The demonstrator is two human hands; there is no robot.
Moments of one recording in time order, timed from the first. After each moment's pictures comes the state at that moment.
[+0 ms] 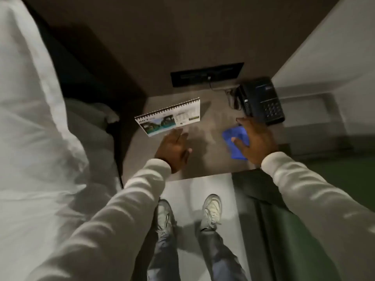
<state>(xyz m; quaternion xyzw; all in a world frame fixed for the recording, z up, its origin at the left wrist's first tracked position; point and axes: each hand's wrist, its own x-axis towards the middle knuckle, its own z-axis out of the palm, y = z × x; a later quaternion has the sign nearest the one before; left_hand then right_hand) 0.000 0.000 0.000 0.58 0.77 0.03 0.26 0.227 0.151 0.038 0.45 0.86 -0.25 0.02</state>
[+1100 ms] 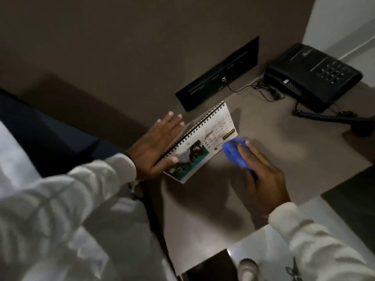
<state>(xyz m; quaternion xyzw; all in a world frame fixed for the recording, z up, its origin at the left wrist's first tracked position) -0.187 0.066 0.005 0.86 0.51 -0.05 0.09 0.094 0.041 -0.115 0.52 0.70 -0.32 -0.38</state>
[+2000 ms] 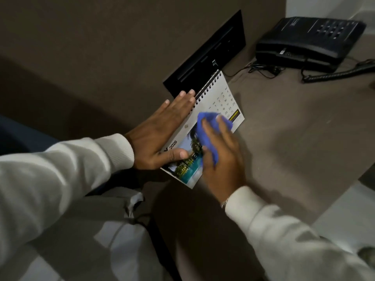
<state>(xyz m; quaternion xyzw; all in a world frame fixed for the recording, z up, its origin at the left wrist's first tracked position) -0.194 0.102 -0.026 0.93 0.35 -0.07 0.04 -0.041 0.040 -0.151 0.53 0.58 -0.30 -0.54</state>
